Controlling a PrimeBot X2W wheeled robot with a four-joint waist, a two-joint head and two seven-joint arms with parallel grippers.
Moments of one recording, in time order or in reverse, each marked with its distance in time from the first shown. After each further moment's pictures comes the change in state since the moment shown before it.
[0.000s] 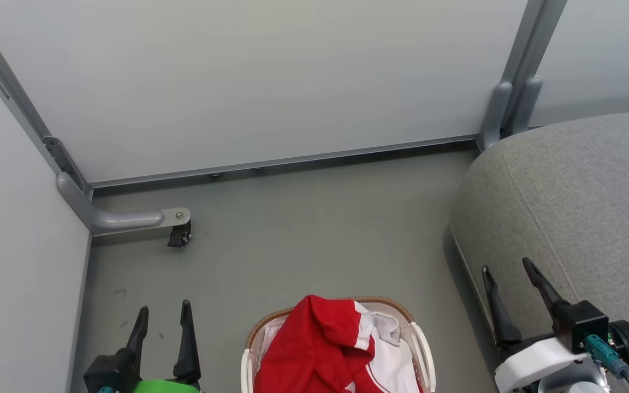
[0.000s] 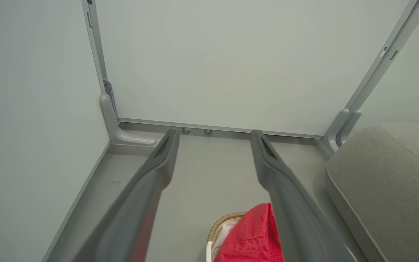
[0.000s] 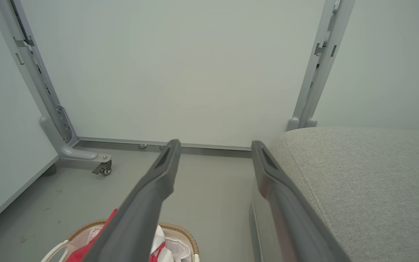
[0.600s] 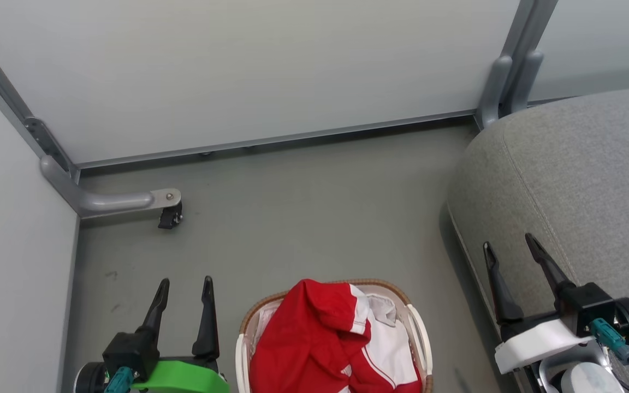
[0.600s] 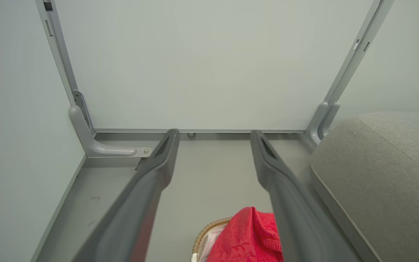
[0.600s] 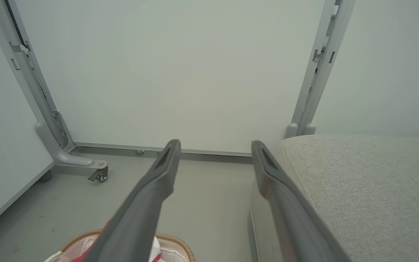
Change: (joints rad) left arm -0.039 0.000 -0.057 -0.039 0.037 -0.012 -0.001; right arm -0.031 0.000 -0.002 -0.050 -0.004 0.000 0.000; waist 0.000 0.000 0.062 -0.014
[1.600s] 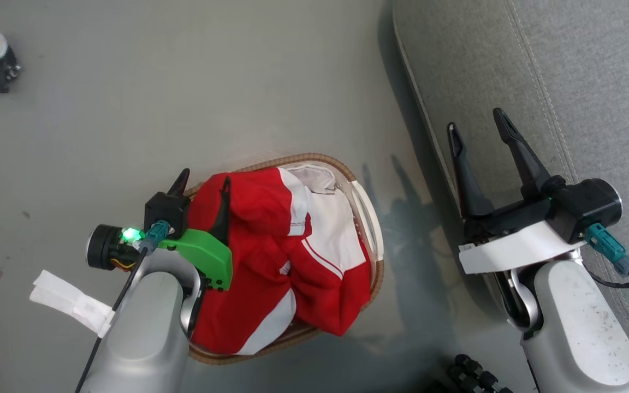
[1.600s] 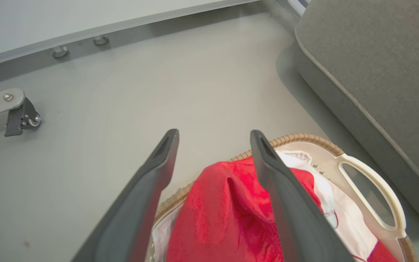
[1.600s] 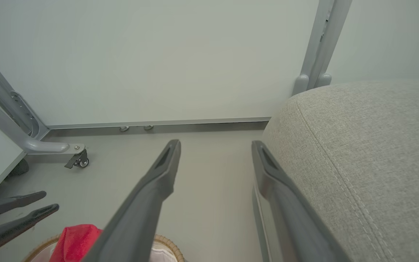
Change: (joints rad) left arm -0.586 -0.001 -0.094 0.555 0.130 -0.050 0.000; right arm -0.320 -0.002 0.122 -0.055 0.114 0.000 0.000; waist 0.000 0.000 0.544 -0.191
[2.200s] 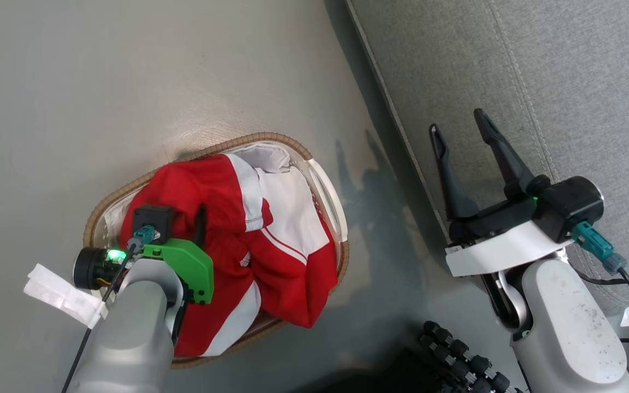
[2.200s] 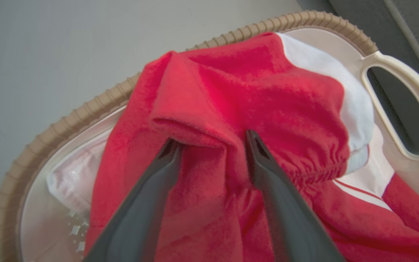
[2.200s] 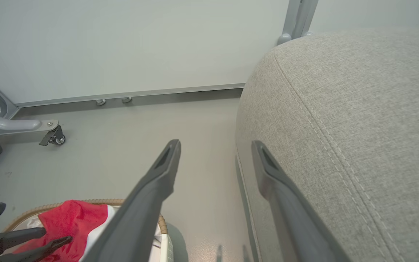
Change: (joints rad) left arm -0.094 0.016 -0.005 0.315 -0.040 -0.017 0.000; right arm -0.014 0.000 0.053 0.006 0.042 0.000 0.000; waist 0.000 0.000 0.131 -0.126
